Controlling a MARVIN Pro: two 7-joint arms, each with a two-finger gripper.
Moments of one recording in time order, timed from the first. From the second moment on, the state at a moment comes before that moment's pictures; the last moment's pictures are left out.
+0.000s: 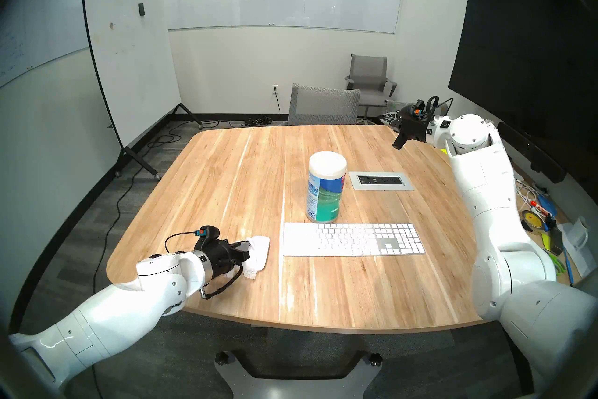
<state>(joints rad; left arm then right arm) 1.60 -0.72 -1.08 -1.80 -1.24 0.24 0.11 -0.74 -1.22 1.59 -1.06 -0.44 -0.19 0.89</state>
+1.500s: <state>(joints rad) 1.55 -0.60 -1.25 -1.88 -1.44 0.37 0.16 -0.74 -1.22 1.59 -1.06 -0.44 -0.19 0.89</state>
